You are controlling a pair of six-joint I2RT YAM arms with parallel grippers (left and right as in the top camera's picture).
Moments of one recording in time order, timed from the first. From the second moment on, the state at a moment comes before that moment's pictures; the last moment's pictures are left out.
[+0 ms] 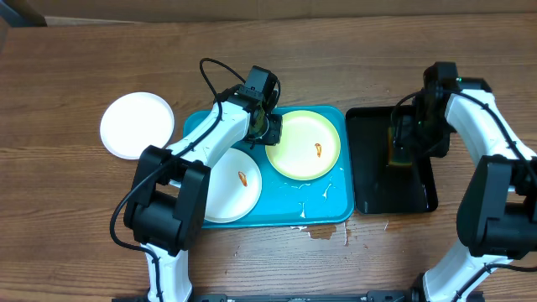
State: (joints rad) left arm -0.41 2.05 1.45 -0.69 0.13 -0.28; right arm -0.08 1.92 1.37 -1.04 -0.05 0.15
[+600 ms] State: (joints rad) left arm -0.41 2.05 1.45 -0.69 0.13 -0.28; right arm -0.08 1.89 1.17 -0.77 -0.12 0.15
